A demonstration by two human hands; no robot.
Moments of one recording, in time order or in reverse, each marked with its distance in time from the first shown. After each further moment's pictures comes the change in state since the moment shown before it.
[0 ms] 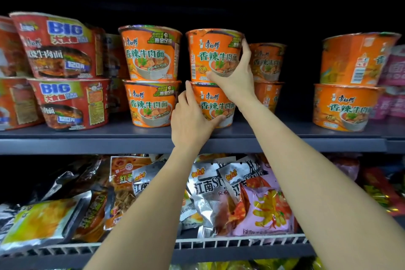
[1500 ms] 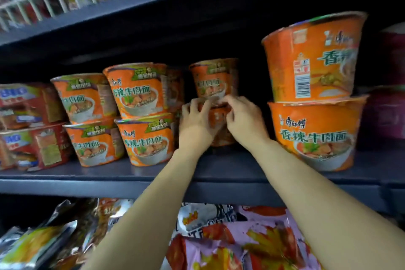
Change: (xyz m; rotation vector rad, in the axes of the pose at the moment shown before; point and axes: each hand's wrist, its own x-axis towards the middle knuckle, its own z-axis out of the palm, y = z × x) left_hand 0.058 0.121 0.131 0.346 0.027 0.223; right_hand 0.054 0.145 -0.126 -0.169 -0.135 -0.373
